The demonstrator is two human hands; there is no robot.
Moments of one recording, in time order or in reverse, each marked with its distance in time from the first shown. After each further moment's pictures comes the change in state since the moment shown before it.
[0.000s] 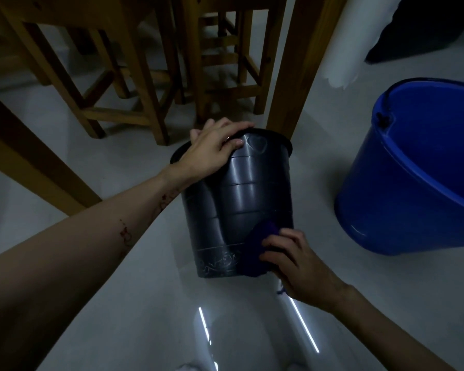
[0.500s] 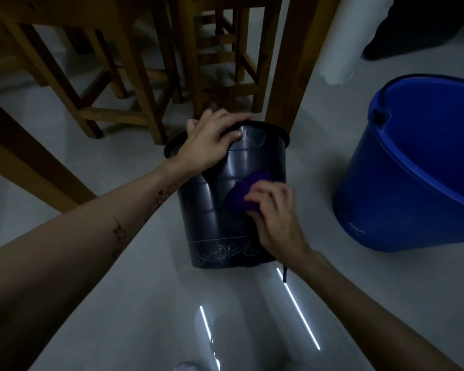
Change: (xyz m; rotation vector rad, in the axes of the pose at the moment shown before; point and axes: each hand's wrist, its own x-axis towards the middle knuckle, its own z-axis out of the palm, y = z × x) left_hand 0.007 0.007 -0.004 0.032 0.064 0.026; right_hand 0.069 0.010 0.015 0.021 0.204 0.345
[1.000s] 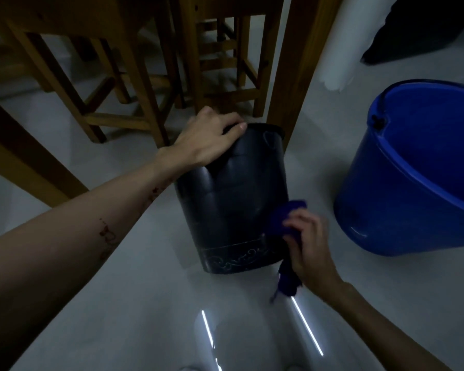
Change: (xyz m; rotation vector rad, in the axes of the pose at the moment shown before) left_hand 0.013 0.013 -0.026 0.155 -0.110 0.011; right_hand -0.058 0.027 -0.026 0.058 0.016 0.121
